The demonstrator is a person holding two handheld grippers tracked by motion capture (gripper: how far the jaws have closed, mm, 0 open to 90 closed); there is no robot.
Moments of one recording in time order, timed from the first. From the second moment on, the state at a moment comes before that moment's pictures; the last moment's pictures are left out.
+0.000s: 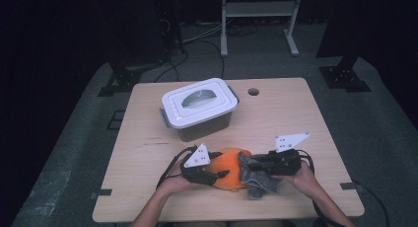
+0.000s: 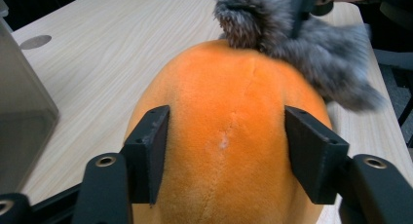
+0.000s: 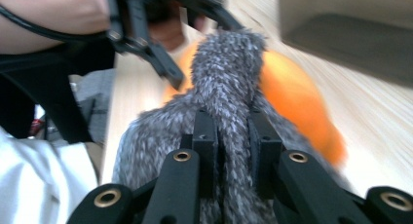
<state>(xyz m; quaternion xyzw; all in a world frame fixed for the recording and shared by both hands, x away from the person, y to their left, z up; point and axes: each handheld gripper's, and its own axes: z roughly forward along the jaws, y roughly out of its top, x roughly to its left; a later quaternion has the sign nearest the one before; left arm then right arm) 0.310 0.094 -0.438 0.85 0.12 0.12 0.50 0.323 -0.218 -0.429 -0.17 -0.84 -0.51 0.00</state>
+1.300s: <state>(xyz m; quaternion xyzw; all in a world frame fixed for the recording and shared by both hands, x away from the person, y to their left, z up) 0.299 0.082 -0.433 0.85 0.10 0.13 0.50 0.324 -0.217 -0.420 -0.17 -0.85 -0.50 -0.01</state>
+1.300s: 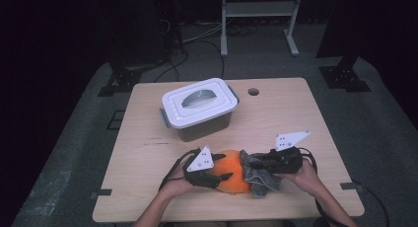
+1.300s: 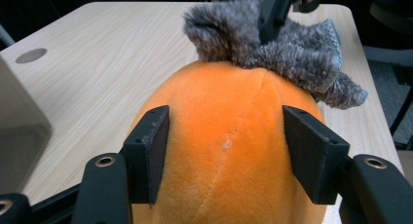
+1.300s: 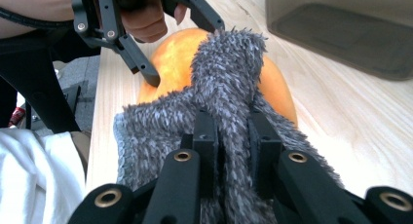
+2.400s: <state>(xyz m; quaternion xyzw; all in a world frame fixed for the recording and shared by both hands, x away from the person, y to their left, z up) 0.299 0.073 -0.436 0.82 0.12 0.21 0.51 0.331 -0.199 -0.410 -0.14 -0.85 -0.51 -0.01</state>
